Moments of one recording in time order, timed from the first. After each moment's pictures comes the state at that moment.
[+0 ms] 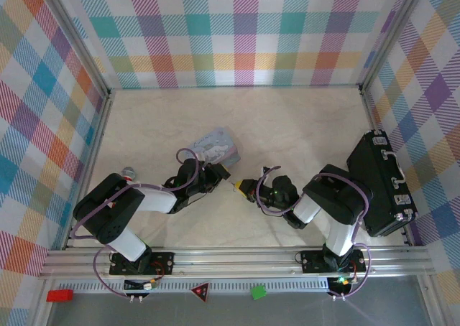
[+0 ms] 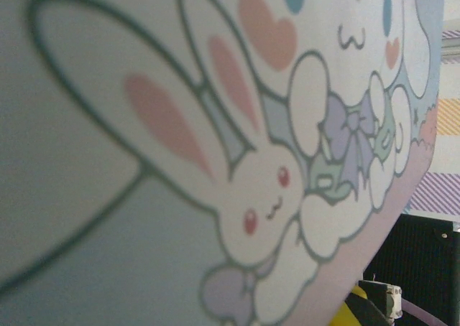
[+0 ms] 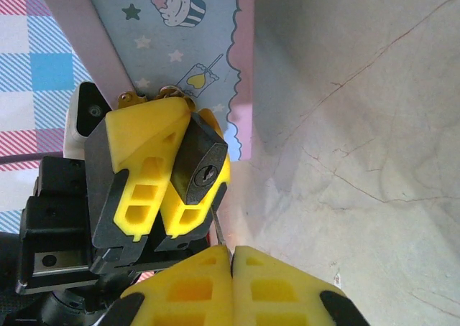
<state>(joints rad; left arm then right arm) -0.65 1.58 0.47 0.66 0.16 -1.33 0.77 1.80 0.30 1.26 -0.29 1.44</state>
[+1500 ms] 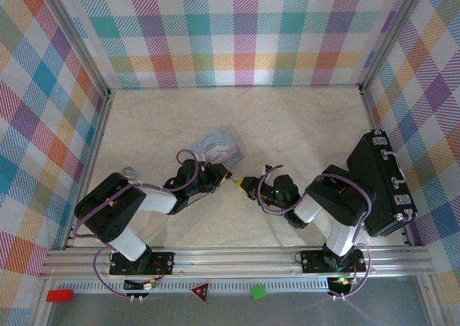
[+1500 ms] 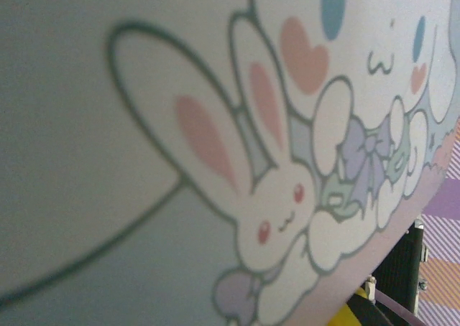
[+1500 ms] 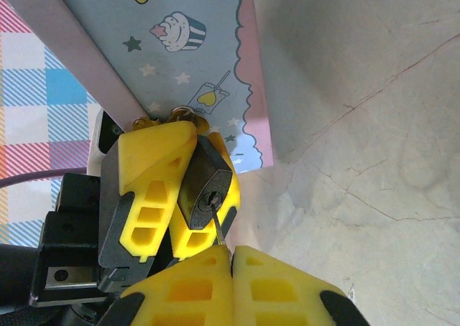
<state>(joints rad) -0.65 1.60 0.46 0.73 0.20 -1.41 0.76 1.78 0.29 1.27 -0.26 1.45</state>
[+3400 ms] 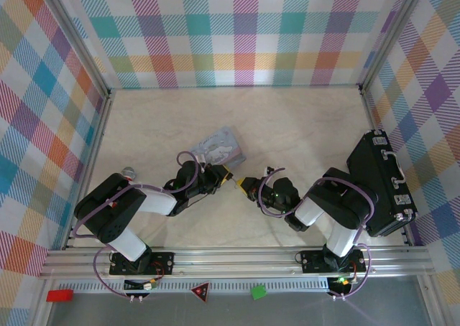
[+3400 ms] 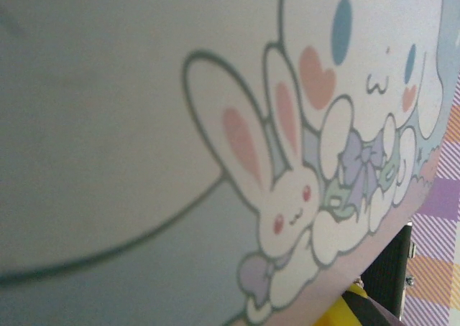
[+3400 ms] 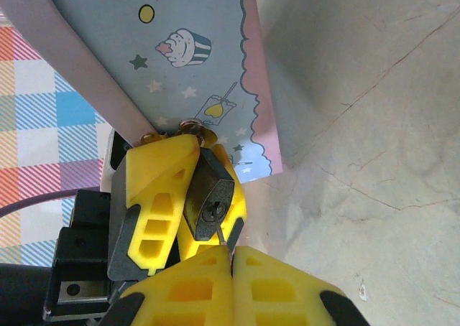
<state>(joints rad) -0.66 1.59 0.44 0.76 0.20 -1.45 0.81 1.75 0.27 1.27 -0.17 1.51</state>
